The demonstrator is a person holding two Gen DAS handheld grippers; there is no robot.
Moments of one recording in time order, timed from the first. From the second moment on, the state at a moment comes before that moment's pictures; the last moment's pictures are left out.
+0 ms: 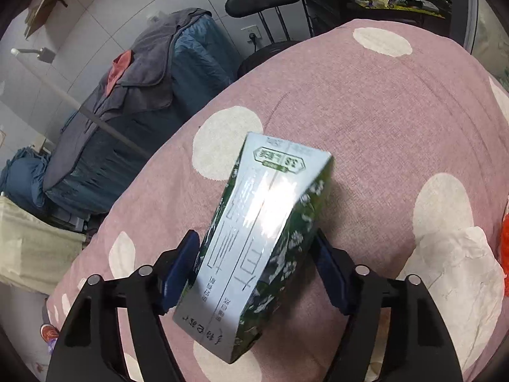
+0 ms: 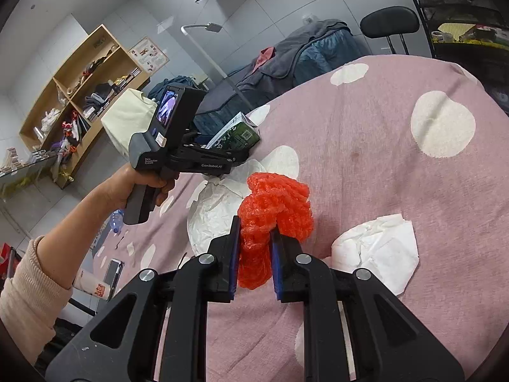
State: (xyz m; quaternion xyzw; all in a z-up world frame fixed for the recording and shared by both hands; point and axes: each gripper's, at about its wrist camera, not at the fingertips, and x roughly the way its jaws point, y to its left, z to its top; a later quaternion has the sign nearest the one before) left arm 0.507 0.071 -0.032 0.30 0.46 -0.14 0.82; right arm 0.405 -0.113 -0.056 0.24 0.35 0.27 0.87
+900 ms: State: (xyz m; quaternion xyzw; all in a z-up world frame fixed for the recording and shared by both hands) left arm 0.283 0.136 0.060 0.04 0.28 -0.07 0.96; right arm 0.372 -0.113 -0.022 0.22 0.34 0.27 0.87
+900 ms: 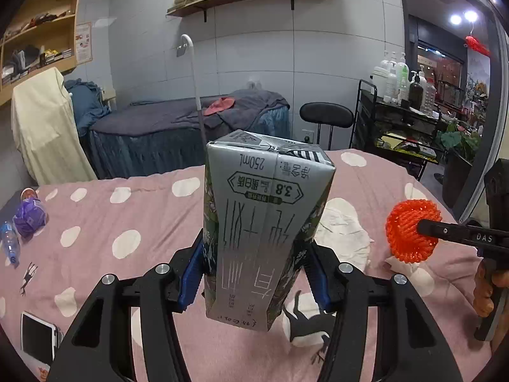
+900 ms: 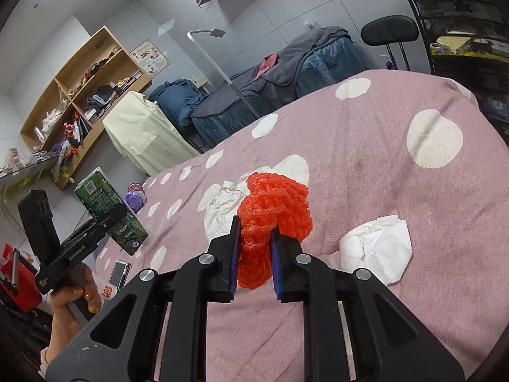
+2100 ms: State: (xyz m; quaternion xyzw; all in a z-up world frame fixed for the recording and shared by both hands) left arm 0.184 -0.036 0.063 -0.05 0.21 -0.23 0.95; right arm 0.198 -0.296 -0.011 0.21 0.30 0.12 0.92
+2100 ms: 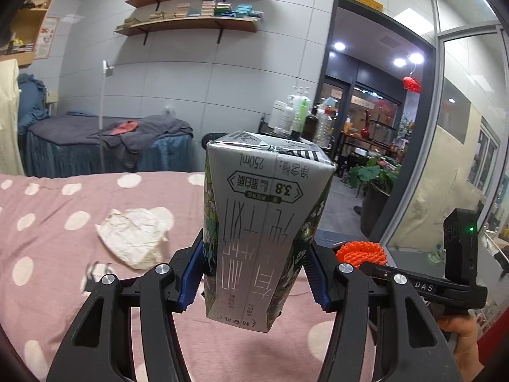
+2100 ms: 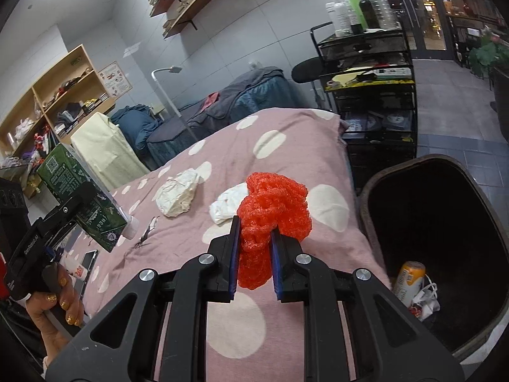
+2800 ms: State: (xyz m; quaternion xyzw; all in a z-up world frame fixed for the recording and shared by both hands) left arm 0.179 -0.152 0.062 -0.03 0.21 -0.35 0.91; right arm 0.173 -0.422 -0.052 0.22 0.32 -0.08 0.92
